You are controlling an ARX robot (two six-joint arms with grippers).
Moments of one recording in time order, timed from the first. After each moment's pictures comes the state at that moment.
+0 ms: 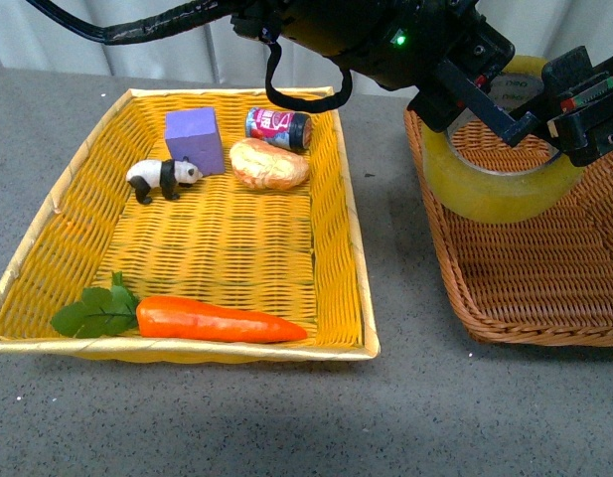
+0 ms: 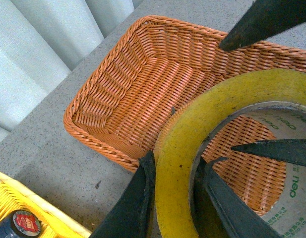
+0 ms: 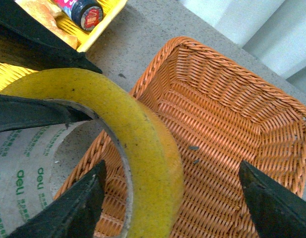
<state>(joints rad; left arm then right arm) -0.54 2.06 1.33 0.26 0.29 0.44 0.12 1.67 0.89 0.13 -0.16 -0.41</state>
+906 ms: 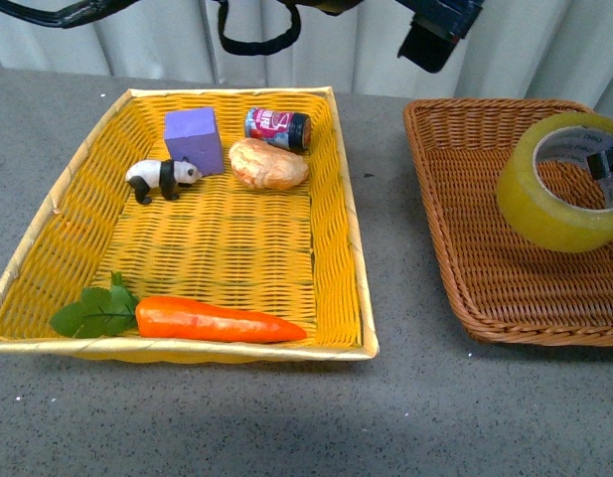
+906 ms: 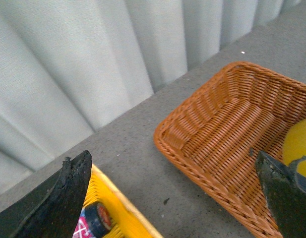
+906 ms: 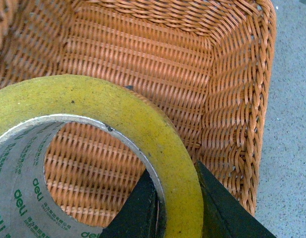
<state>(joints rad) -0.44 2.04 1.30 0.49 0.14 0.30 -0.01 1.84 0.95 0.09 -0.02 -0.29</state>
